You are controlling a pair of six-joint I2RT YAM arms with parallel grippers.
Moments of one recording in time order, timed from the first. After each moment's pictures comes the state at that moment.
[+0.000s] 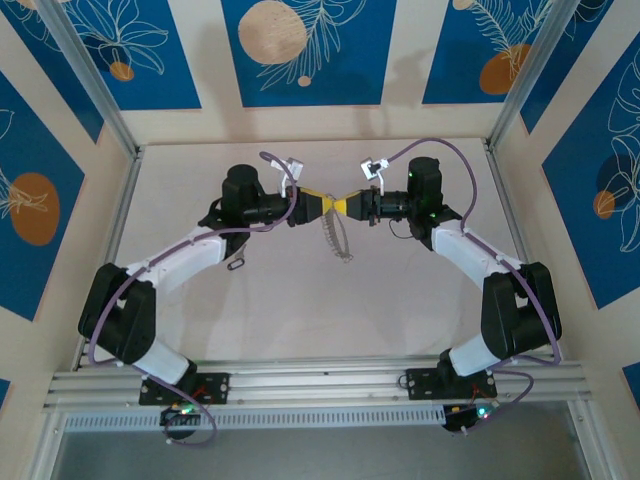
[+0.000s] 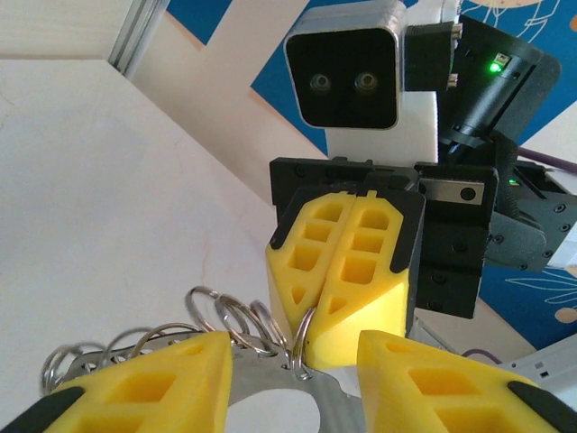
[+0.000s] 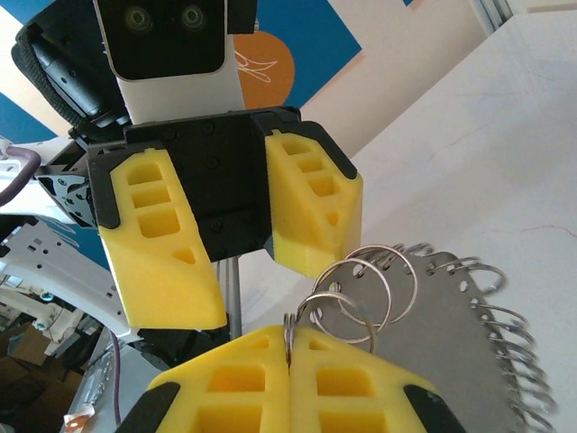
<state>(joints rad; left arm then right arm) -0.51 1.54 1.05 0.33 0.80 -0.53 0.28 1.50 0.98 0.25 -1.17 0.45</state>
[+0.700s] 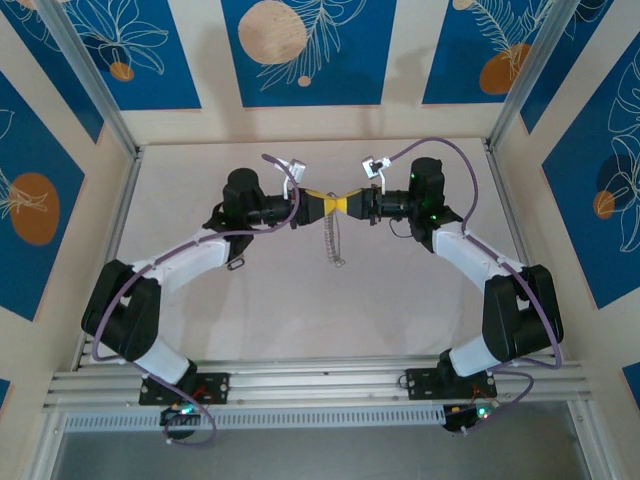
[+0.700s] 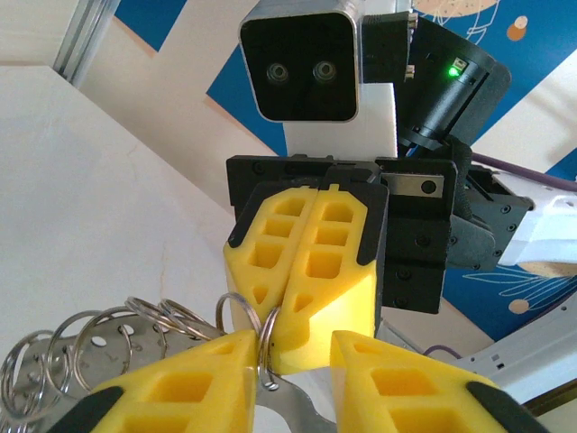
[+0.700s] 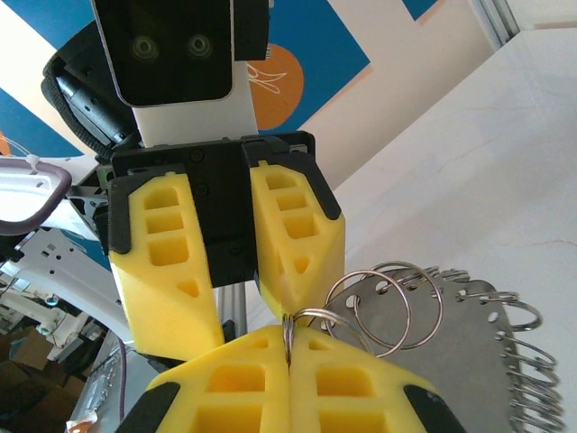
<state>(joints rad) -0.54 1.56 1.02 0.49 0.86 -0.62 0.28 1.48 0.96 0.32 -1.17 0.51</state>
